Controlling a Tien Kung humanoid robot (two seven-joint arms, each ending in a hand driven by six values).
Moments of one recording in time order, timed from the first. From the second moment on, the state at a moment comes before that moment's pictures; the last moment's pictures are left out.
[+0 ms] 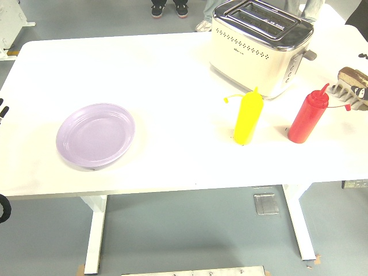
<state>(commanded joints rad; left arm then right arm) -0.20 0.37 -1.43 -1.14 0.31 0.06 -0.21 0.39 -0.50 1.39 1.13 -2.25 -0.04 -0.01</state>
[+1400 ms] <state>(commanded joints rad) -0.31 0.30 -1.17 -1.03 0.23 0.05 -0.21 0.44 -0.47 1.29 0.98 -2.17 -0.22 0.02</state>
